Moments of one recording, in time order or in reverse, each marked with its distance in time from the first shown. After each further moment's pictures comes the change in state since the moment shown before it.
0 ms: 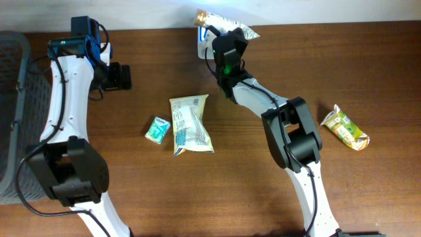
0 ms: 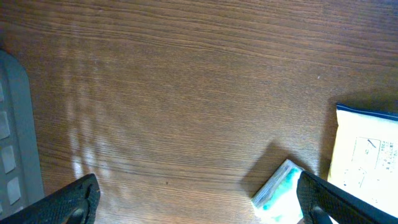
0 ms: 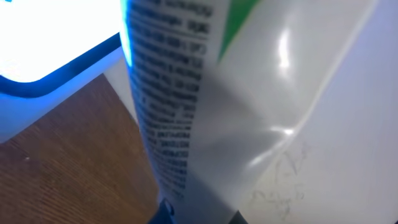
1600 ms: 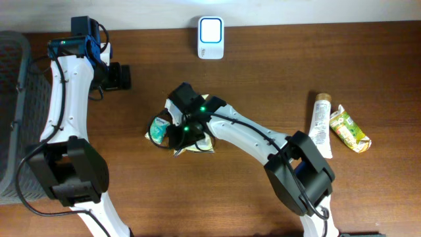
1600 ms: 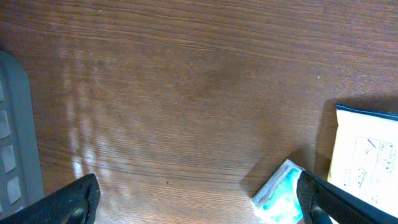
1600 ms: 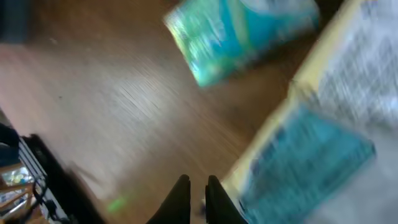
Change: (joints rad) left arm 0.000 0.000 0.000 0.000 0.000 0.000; right arm 0.318 -0.359 -0.211 -1.079 -1.194 1.527
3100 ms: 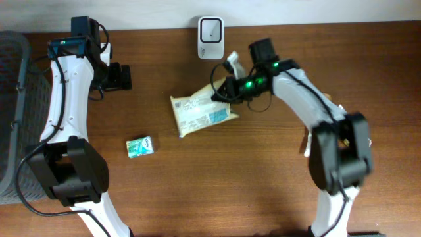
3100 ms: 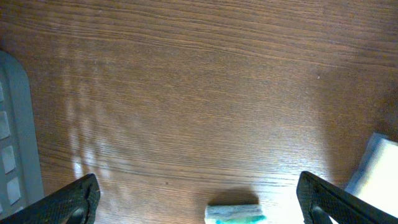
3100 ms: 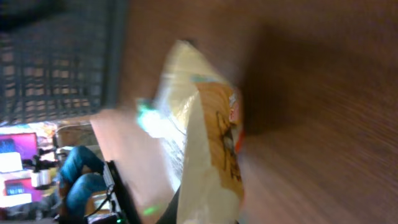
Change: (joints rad) left arm 0.000 0.000 0.000 0.000 0.000 0.000; right arm -0.476 -0.029 0.024 -0.016 -0.426 -0.215
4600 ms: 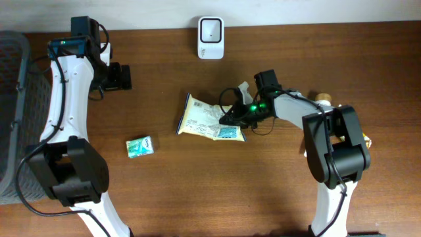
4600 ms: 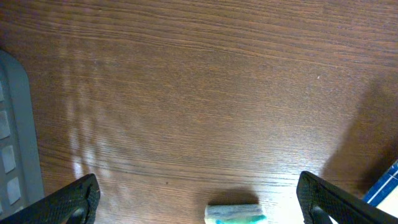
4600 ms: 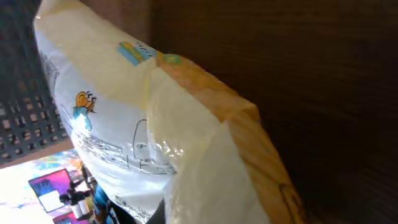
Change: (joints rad) left arm 0.000 0.000 0.000 0.000 0.000 0.000; right arm -0.040 0.064 -0.344 0.309 0.023 0.241
